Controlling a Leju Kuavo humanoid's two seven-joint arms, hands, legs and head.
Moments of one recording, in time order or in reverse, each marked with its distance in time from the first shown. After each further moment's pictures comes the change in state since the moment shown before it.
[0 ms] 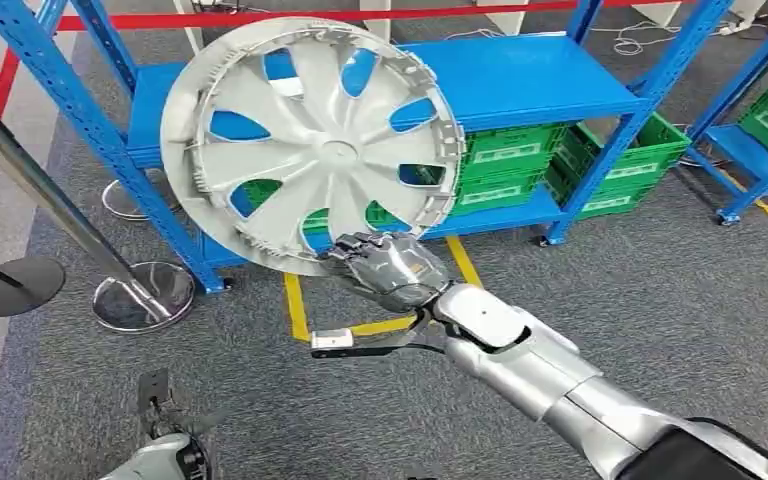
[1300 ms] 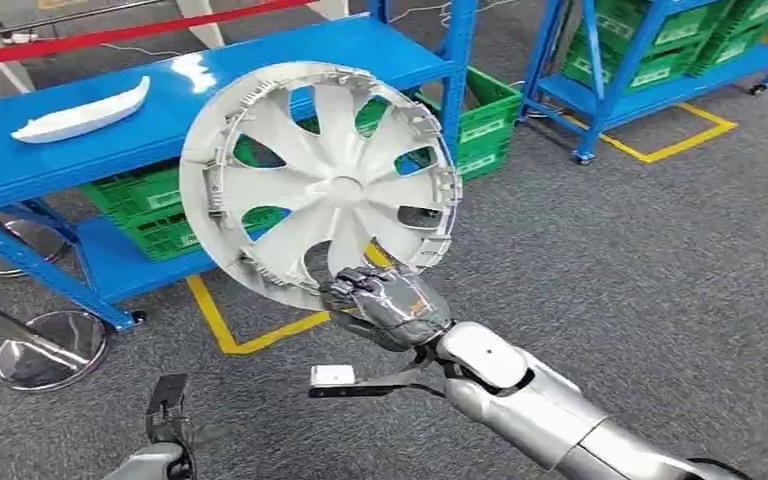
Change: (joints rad) left arm 0.036 0.062 -0.067 0.001 -0.144 -0.150 0.115; right arm 0.162 -0.042 0.036 -0.196 -0.062 0.043 0.040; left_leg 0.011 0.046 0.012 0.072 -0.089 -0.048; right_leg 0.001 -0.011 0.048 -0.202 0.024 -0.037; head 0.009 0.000
